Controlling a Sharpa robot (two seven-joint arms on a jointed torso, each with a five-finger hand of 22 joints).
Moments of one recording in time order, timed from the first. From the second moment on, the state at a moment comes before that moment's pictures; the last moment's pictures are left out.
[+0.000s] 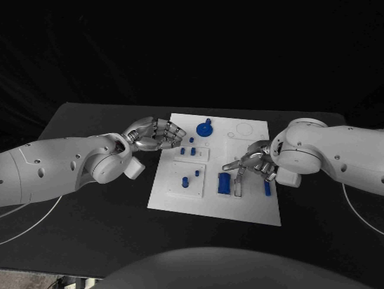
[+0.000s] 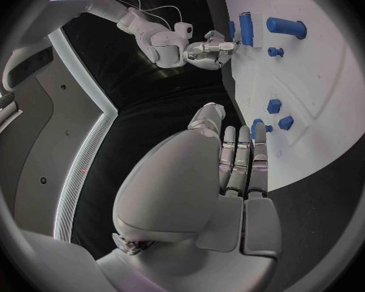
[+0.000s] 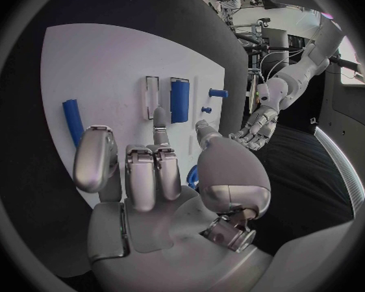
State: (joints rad) left arm 1.19 -0.91 -0.23 1.46 -0.35 -0.09 0.41; left_hand 1.74 -0.03 0.02 0.26 0.66 0.71 0.16 0.55 0.12 0.44 0.16 0.82 0.16 0.42 0.13 0.78 0.19 0.16 0.49 0.24 0.31 1.04; right arm 1.31 -0.69 -0.21 1.47 -0.68 0.16 -0.65; right_hand 0.81 -0.03 0.13 0.16 0.06 1.14 0.04 0.12 0.64 1.47 -0.04 1.57 1.31 1.47 -0.08 1.57 1.31 0.08 1.42 0.03 1.23 1.31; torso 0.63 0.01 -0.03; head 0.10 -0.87
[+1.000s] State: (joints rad) left arm 1.19 -0.90 -0.23 1.45 -0.35 -0.09 0.40; left_hand 1.74 -0.03 0.02 0.27 0.67 0.72 0.17 0.56 0.12 0.44 0.16 0.82 0.16 0.42 0.14 0.78 0.19 0.16 0.49 0.25 0.31 1.04; right arm 1.32 -0.99 -0.22 1.62 -0.78 0.06 -0.63; right_hand 0.99 0.00 0.15 0.09 0.46 1.11 0.03 0.17 0.74 1.47 -0.04 1.57 1.31 1.46 -0.09 1.57 1.31 0.08 1.45 0.02 1.29 1.31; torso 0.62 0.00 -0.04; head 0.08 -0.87
